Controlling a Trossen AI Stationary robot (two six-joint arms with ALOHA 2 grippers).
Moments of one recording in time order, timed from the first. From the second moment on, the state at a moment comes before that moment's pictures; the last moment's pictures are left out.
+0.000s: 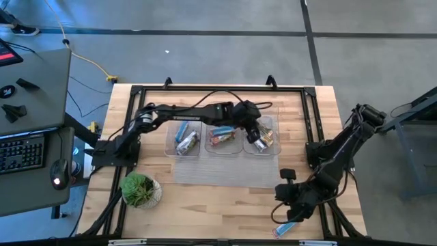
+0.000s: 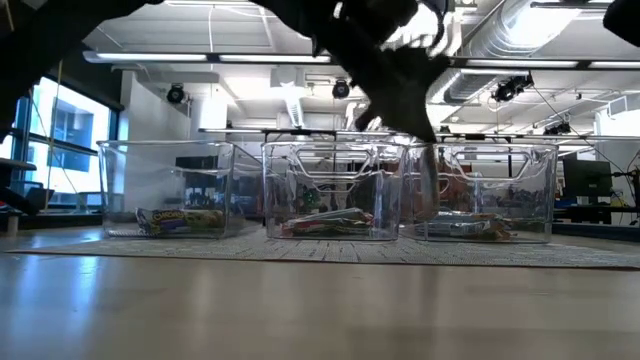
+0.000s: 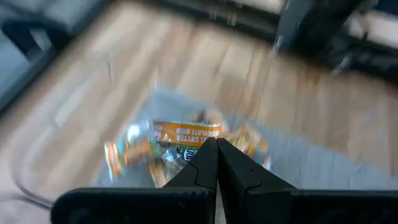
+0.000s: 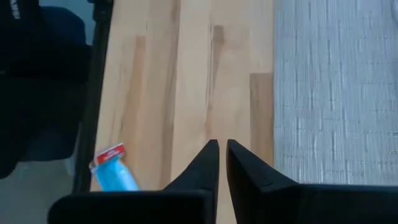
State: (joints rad) left arm 0.13 2.17 1.93 -0.41 -0.12 -0.19; right arm 0.87 1.37 0.97 -0.69 0.30 0.81
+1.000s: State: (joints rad) left arm 0.14 2.22 1.93 -0.40 -0.14 -0.19; right arm 1.08 1.63 0.97 -0.44 0.20 0.81
